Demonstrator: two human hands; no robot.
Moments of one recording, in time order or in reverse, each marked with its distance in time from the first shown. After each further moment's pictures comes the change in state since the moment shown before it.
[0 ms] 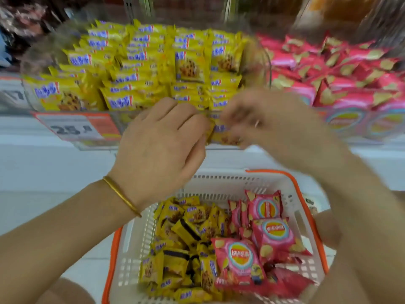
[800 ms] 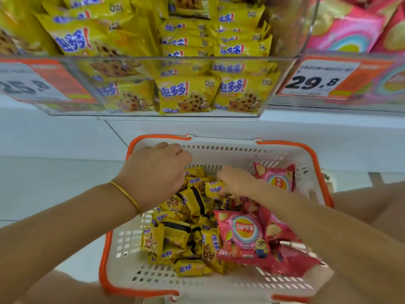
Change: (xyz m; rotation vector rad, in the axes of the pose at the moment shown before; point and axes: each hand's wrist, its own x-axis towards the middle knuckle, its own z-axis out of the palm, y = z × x) left_hand -0.061 -0.001 0.076 -0.014 -0.794 -0.150; right_hand -0.049 0.175 0.231 -0.320 -0.896 0.209
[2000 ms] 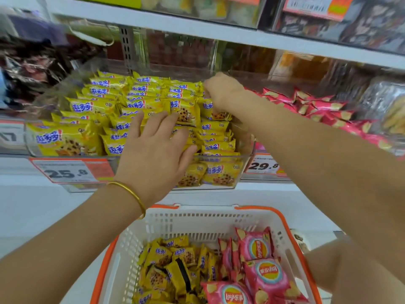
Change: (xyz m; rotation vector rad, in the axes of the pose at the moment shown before) left_hand 0.029 -0.020 -0.108 0.110 0.680 -0.133; right_hand -0.083 -0.058 -0.344 -0.333 0.744 0.355
